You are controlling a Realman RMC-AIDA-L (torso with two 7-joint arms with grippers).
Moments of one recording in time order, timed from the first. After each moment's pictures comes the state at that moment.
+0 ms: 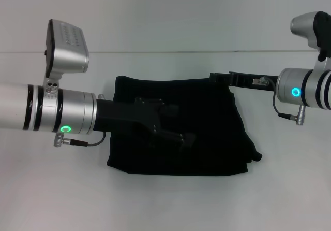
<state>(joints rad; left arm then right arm) -0.68 -2.11 0.92 0.72 1.99 1.44 -1.58 0.87 2.08 -0.73 -0.34 -2.02 -0.79 1.99</state>
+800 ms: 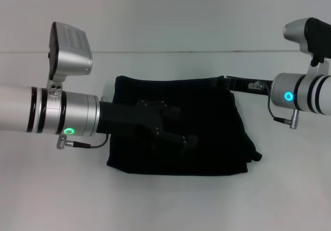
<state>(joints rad) -0.68 -2.12 0.93 0.72 1.99 1.43 -1.58 0.89 2.09 -0.73 -0.30 -2.02 -0.70 1.99</state>
